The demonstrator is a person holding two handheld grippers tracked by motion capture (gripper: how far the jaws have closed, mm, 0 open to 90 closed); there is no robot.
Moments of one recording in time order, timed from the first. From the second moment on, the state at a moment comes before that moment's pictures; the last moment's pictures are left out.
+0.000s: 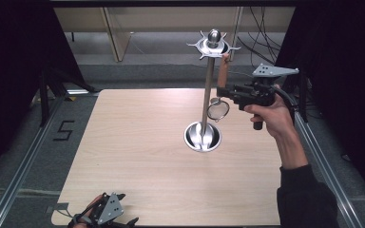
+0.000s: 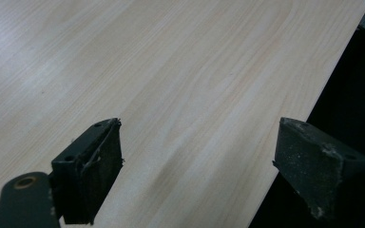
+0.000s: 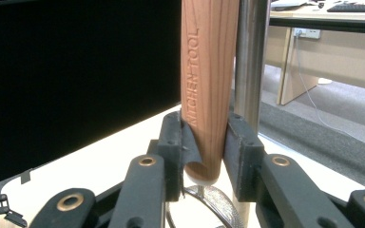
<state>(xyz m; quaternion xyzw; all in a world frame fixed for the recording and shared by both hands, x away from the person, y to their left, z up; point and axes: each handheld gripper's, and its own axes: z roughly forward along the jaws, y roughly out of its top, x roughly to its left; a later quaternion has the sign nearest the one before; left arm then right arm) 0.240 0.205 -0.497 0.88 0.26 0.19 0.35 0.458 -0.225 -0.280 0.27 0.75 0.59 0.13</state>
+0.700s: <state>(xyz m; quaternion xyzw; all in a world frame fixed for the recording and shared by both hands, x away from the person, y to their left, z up) 0.240 0.205 -0.497 0.88 0.26 0.19 0.35 0.438 -0.235 -0.284 0.29 0.73 0.60 0.16</state>
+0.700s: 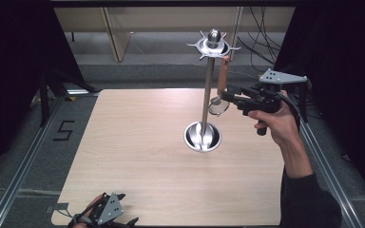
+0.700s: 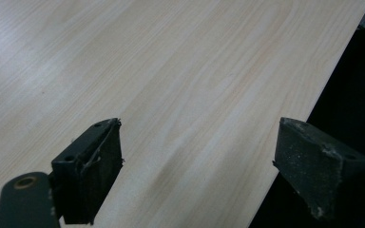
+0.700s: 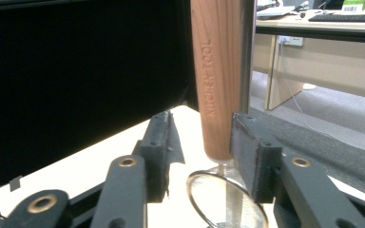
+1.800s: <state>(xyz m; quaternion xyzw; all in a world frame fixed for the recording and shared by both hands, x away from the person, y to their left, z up) 0.240 0.204 -0.496 0.88 0.25 0.19 0.35 0.409 -0.244 -0.329 0.32 0.74 0.53 0.24</state>
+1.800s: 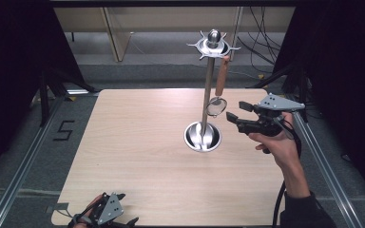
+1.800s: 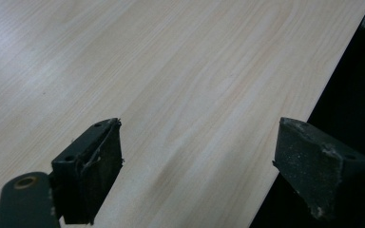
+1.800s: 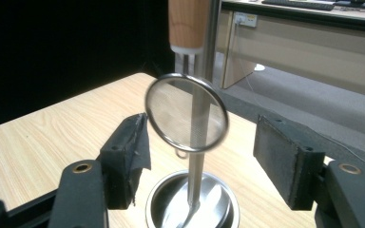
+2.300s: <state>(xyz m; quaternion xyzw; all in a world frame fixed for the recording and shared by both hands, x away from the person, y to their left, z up) 0.240 0.203 -0.496 0.88 0.26 0.18 0.36 0.405 -0.246 -0.345 0.34 0.75 0.52 0.23</state>
